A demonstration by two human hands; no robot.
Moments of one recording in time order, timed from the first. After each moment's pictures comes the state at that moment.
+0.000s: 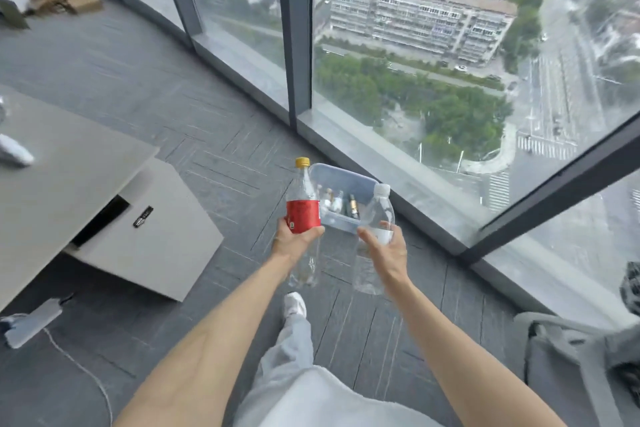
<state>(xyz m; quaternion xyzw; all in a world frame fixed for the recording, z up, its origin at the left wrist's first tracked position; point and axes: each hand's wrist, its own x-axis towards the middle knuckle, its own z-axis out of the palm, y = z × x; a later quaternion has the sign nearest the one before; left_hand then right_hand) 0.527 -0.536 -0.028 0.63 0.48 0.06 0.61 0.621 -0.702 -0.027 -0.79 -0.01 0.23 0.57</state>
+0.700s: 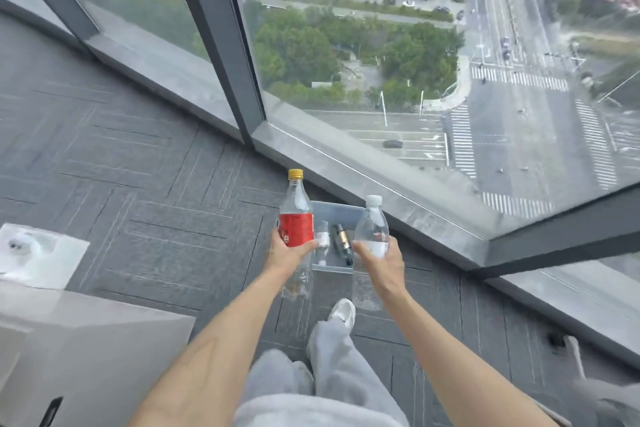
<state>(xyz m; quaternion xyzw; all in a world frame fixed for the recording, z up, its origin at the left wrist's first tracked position) 0.837 -0.330 -0.114 0.67 0.44 -0.10 0.59 0.895 -0.512 -0.111 -0.80 0.14 0.24 0.53</state>
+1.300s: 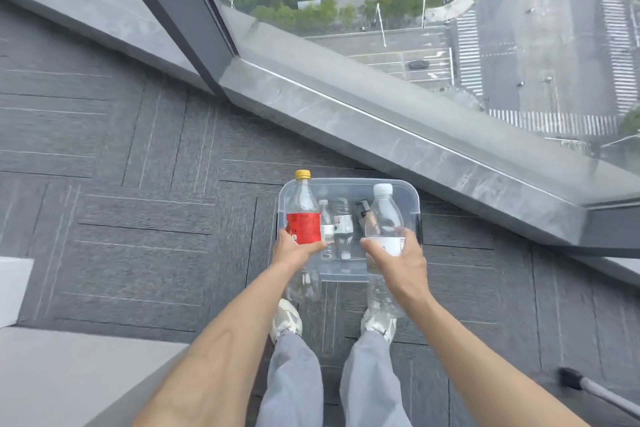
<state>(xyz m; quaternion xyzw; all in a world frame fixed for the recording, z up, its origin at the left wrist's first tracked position) 0.973 -0.226 -0.435 0.67 0.47 -0.26 0.51 1.007 -0.416 -0.368 -0.81 0.21 0.30 0.46</state>
